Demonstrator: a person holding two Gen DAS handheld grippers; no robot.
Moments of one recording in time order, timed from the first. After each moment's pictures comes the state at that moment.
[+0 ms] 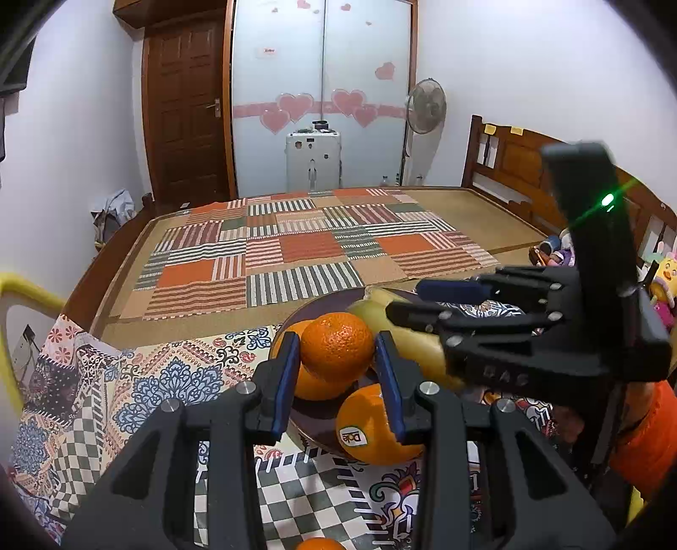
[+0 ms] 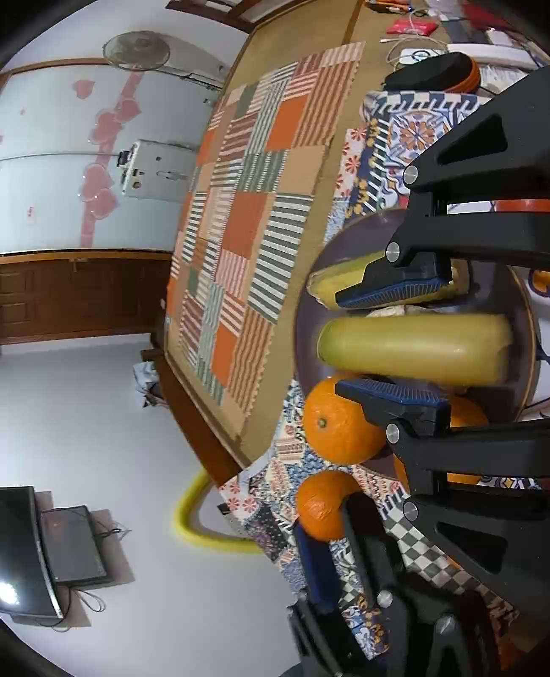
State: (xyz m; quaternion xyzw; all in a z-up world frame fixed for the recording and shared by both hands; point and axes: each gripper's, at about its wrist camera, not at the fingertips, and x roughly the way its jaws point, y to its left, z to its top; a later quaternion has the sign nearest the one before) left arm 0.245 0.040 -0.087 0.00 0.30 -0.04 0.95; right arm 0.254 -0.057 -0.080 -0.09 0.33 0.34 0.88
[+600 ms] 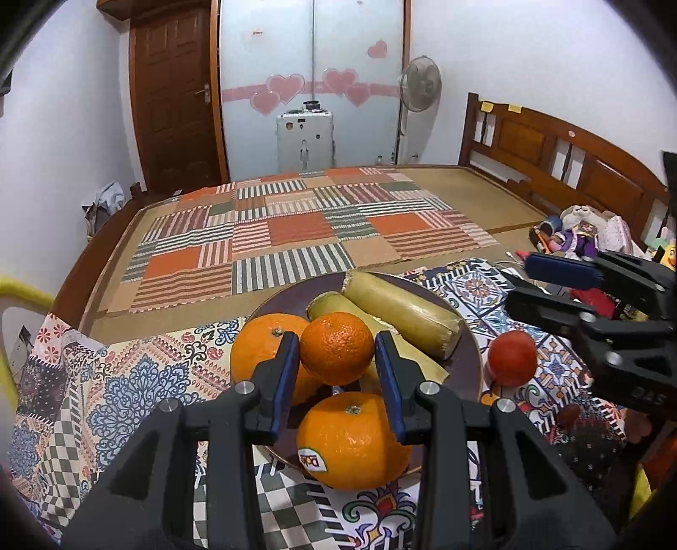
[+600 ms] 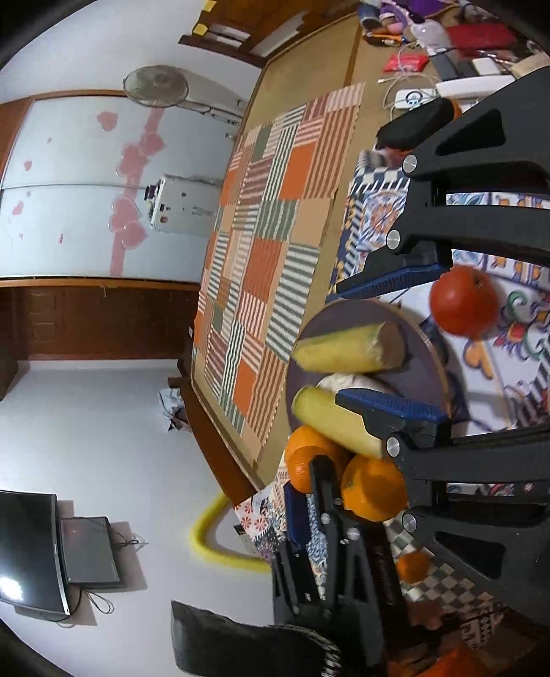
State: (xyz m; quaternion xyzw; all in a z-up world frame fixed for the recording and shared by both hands) left arm 0.274 0.016 -0.107 0.01 0.34 -0.04 0.94; right arm 0.224 -0.118 -0.067 -0.10 0.28 0.30 0.91
